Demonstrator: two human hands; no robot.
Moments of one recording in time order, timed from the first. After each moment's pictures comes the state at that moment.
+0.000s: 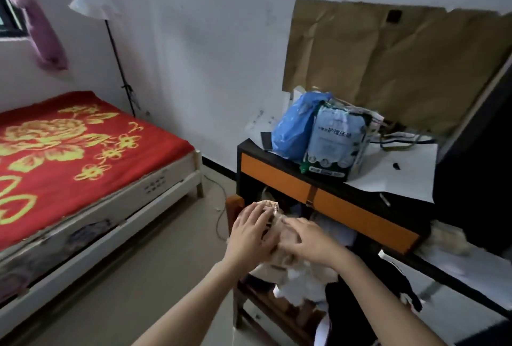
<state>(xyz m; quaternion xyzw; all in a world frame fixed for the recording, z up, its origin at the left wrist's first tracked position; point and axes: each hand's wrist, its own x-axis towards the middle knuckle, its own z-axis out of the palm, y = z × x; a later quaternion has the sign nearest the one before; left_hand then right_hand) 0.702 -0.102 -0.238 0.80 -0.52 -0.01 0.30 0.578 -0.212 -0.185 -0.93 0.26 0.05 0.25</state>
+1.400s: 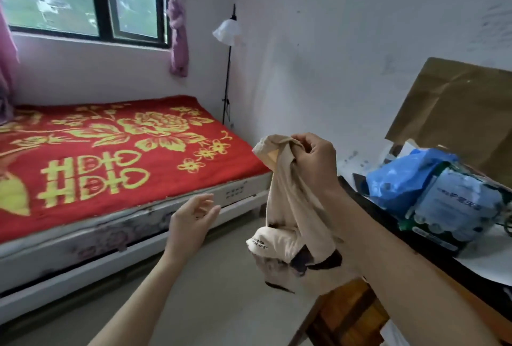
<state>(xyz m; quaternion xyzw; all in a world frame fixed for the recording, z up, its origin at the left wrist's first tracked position) 0.873 0.194 -0.179 0.76 -0.17 0.06 0.63 0.816 0.000 -0.043 -0.83 0.10 -0.38 0.39</state>
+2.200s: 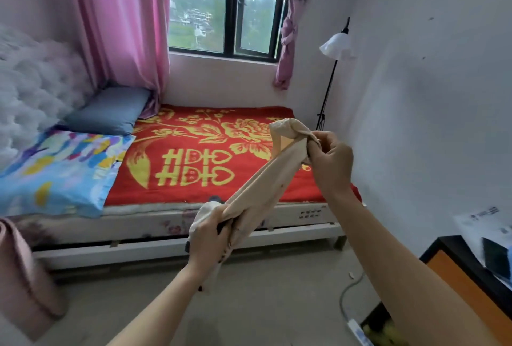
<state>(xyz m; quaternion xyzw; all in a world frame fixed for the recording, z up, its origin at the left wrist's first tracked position) 0.904 0.229 -0.205 0.84 -0.04 0.24 0.48 0.936 0.039 -0.049 -0.78 -0.07 -0.34 0.52</state>
